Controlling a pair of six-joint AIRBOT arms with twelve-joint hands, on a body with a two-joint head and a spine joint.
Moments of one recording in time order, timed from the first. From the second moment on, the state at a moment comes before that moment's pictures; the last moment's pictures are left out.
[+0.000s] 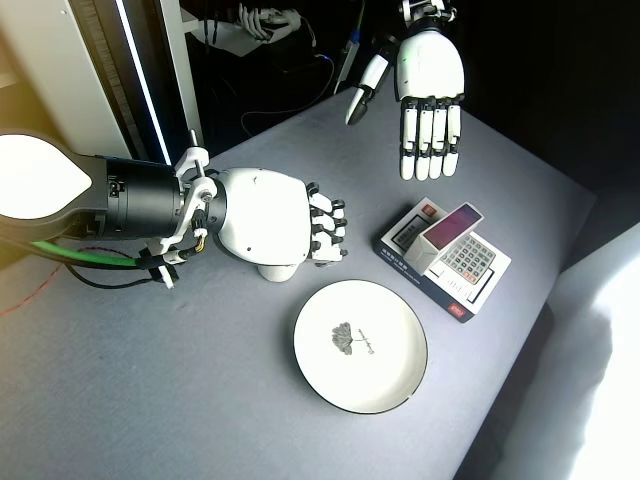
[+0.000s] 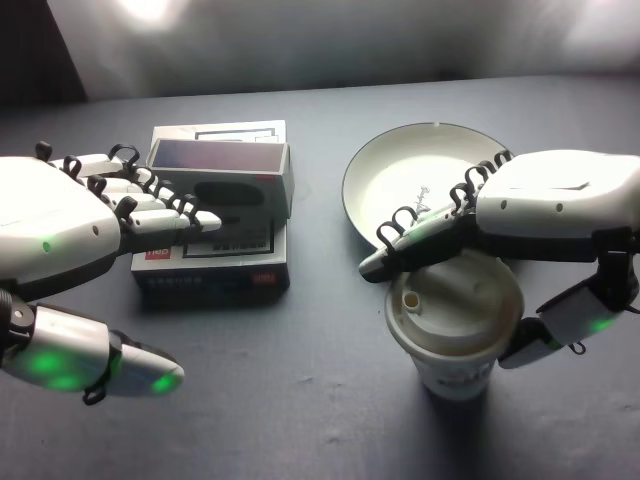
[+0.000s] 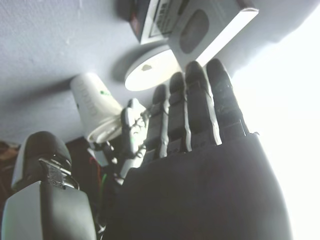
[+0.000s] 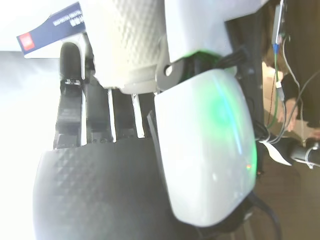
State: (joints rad) left arm 0.35 -0.57 0.72 0.22 -0.26 0.81; right arm -0.22 -0.94 1.01 -1.24 0.42 0.43
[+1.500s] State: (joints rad) left arm 0.33 -0.57 0.74 0.22 -0.25 0.83; right arm -0.10 -1.15 1.38 -0.70 0.41 0.08
